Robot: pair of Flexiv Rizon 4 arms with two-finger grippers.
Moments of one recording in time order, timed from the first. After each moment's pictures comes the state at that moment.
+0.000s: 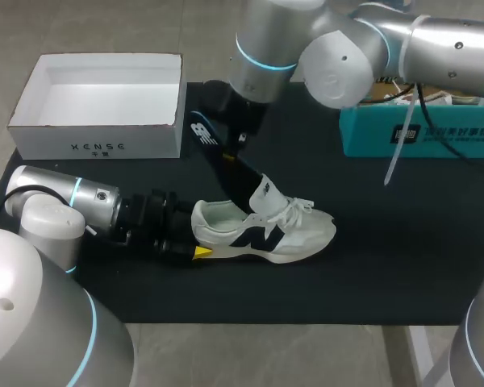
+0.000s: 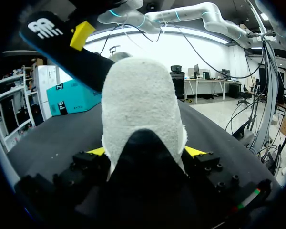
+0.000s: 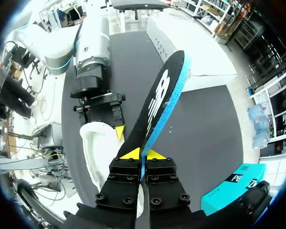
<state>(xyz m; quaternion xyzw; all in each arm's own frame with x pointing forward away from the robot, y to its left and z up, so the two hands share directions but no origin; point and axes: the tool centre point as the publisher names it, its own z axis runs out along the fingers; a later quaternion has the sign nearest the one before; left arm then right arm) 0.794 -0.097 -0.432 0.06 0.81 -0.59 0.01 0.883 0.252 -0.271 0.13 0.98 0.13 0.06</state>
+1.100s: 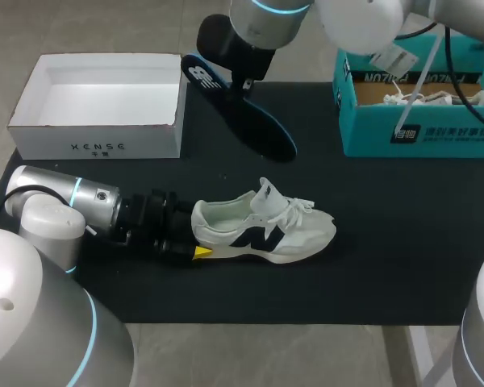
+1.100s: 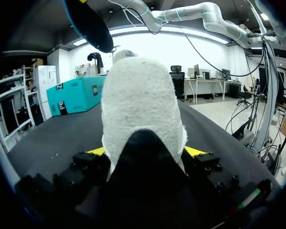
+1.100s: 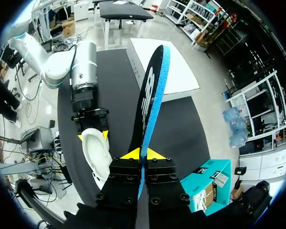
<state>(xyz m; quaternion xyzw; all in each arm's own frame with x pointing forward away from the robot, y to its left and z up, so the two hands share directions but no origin) 0.794 -0.097 -0.432 0.06 0.81 -0.59 0.01 0.894 0.239 -0.155 0.15 0.97 0.13 0.15</state>
